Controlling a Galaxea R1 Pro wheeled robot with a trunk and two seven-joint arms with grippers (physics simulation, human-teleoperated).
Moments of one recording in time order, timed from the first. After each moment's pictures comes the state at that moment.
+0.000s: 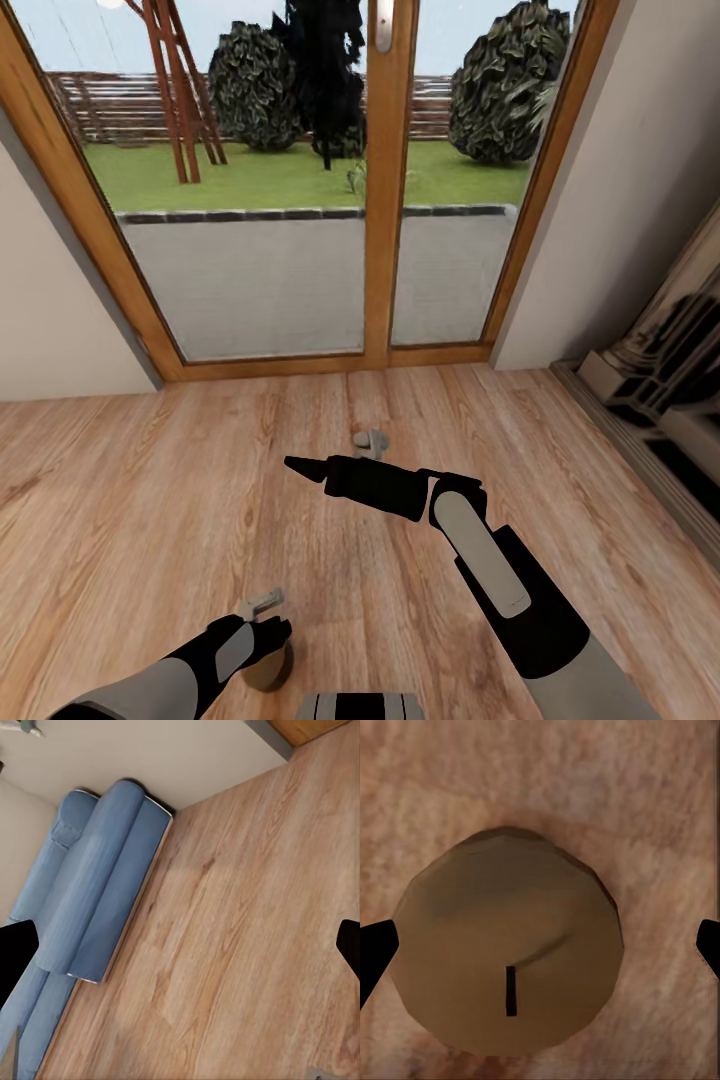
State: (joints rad) left arm -0.67 -0.05 -0.29 -0.12 0.66 0.22 0.12; right arm -0.60 0.03 0.50 -1.53 -1.06 0.75 0.01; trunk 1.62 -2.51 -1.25
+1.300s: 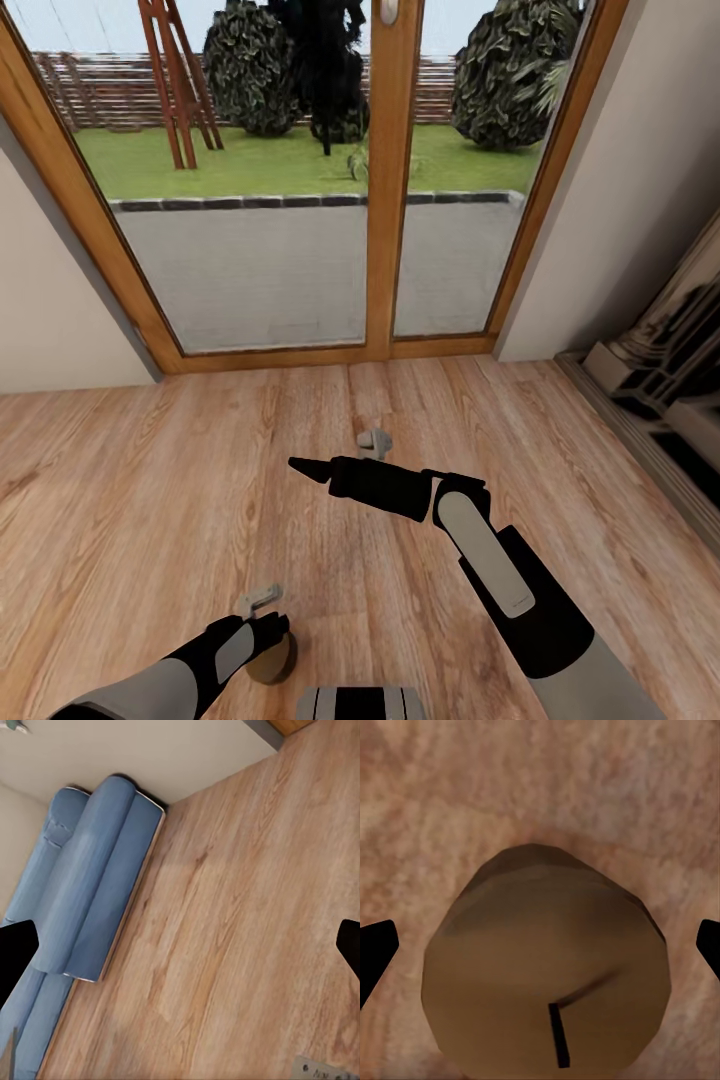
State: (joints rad) left arm -0.66 -0.05 -0.29 -0.12 0.66 0.16 0.13; right arm -0.60 0.01 0.50 -1.53 -1.06 0.75 0.01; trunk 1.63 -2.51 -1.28
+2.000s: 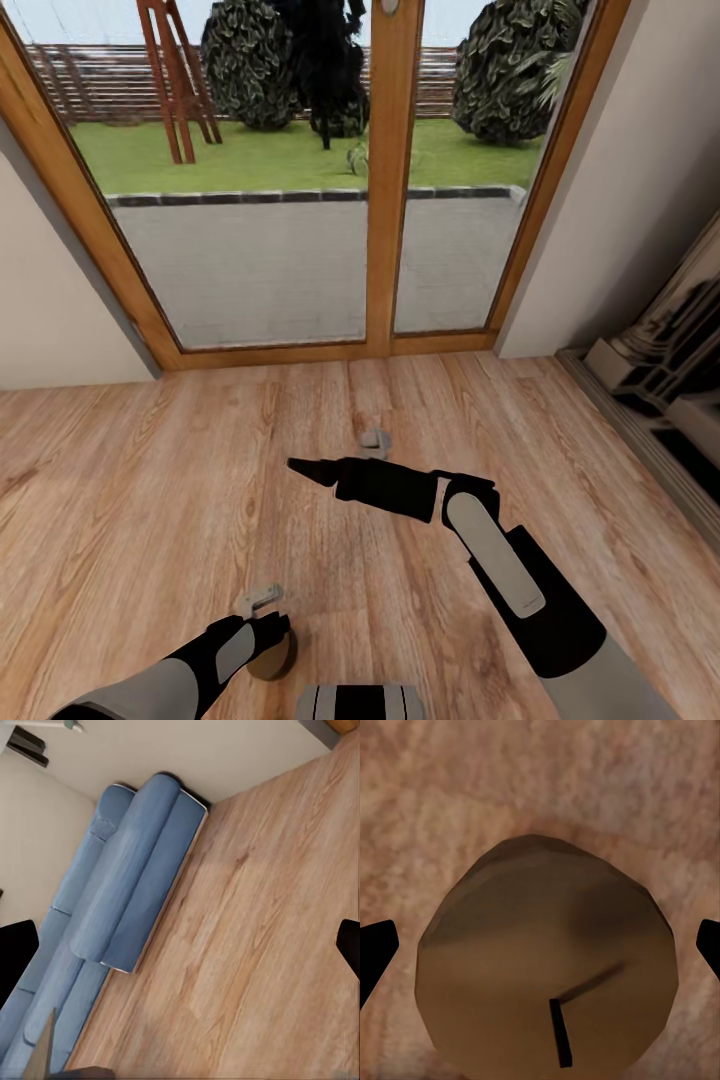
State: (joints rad) left arm -0.66 -0.05 -0.30 -0.12 0.67 0.16 0.13; right arm -0.60 -0.03 0.50 -1.54 -1.06 0.75 0.18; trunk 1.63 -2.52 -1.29
